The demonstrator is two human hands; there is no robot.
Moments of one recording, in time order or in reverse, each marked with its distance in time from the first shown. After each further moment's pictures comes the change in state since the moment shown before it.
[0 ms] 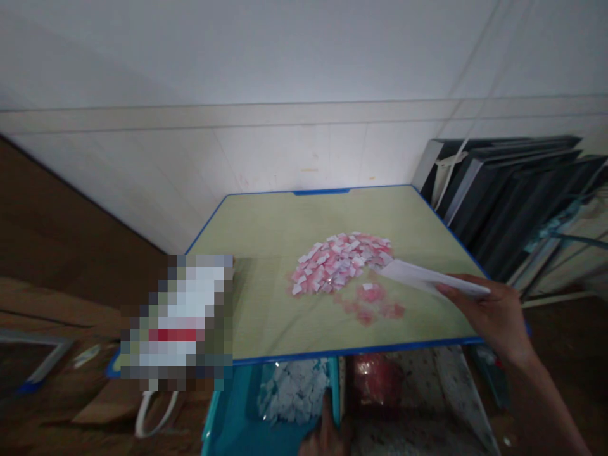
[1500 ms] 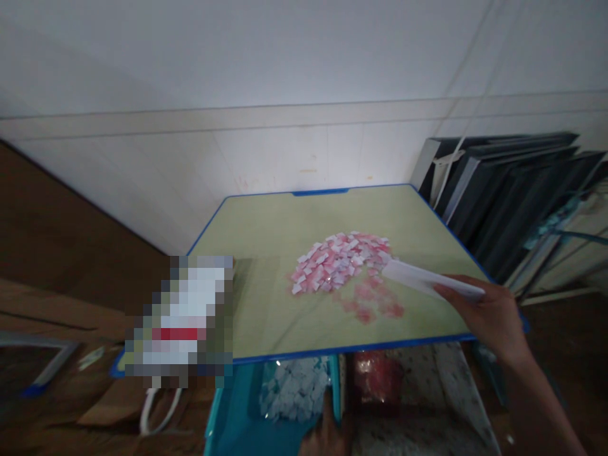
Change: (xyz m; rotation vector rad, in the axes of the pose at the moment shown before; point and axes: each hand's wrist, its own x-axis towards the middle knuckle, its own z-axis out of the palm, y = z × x) left_hand 0.003 -0.004 0.006 -0.016 -0.048 0.015; right_hand -0.005 0.002 0.000 0.017 0.007 0.087
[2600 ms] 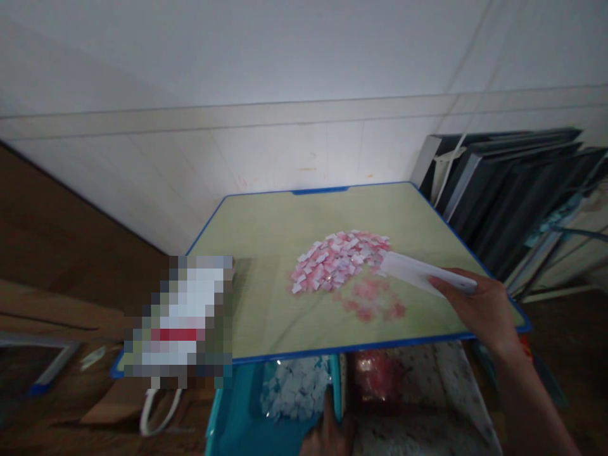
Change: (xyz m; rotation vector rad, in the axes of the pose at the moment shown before) left_hand -0.002 0.001 -0.005 0.046 -0.009 -0.001; right_hand 0.006 -0.008 0.009 -0.071 0.031 -0.023
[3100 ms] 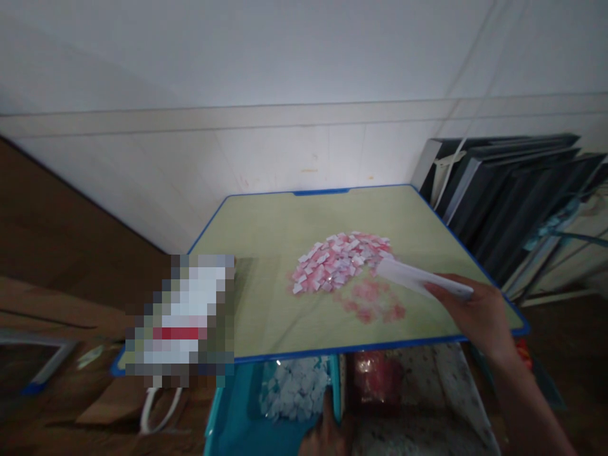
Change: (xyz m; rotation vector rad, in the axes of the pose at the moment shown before) left_hand 0.002 0.001 0.004 -0.025 0.021 -0.019; right_hand -0.006 -0.005 0.003 0.064 -0.031 -0.031
